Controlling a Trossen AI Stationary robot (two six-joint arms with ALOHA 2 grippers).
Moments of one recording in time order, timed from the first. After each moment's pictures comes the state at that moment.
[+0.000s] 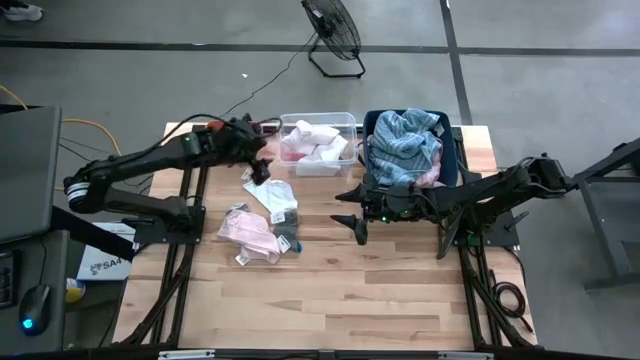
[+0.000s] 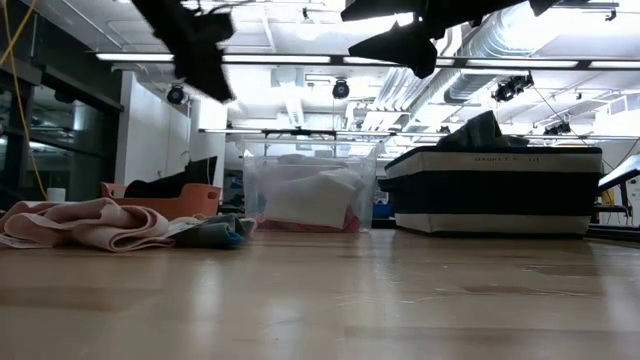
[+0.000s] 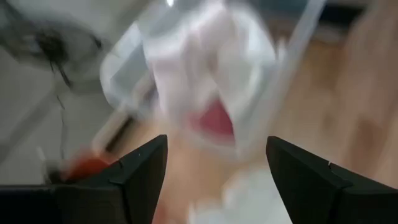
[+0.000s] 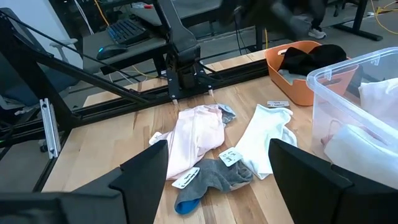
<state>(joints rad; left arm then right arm) 0.41 1.10 1.03 -0.63 -0.24 0.00 0.14 1.35 0.81 0.29 0.26 0.30</state>
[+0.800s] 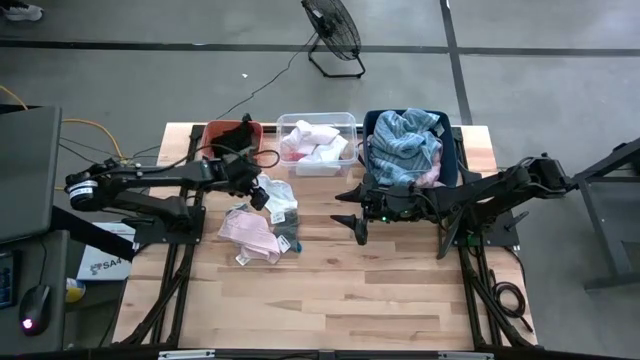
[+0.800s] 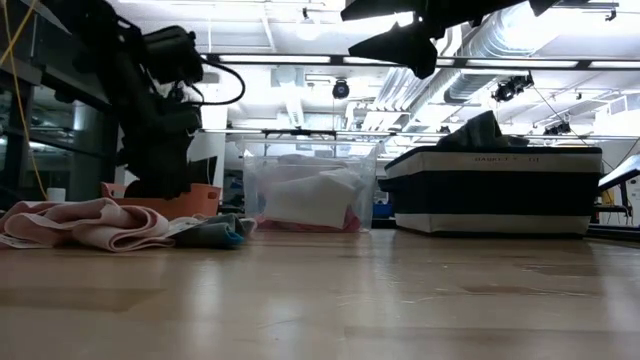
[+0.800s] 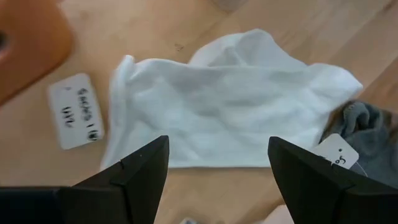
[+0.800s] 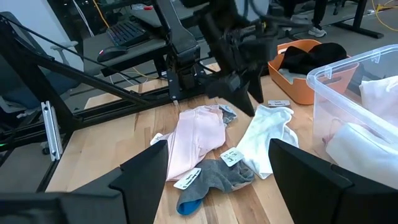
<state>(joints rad) 0.38 1.11 0.58 -0.47 -0.09 -0.47 0.14 1.35 0.81 0.29 0.26 0.31</state>
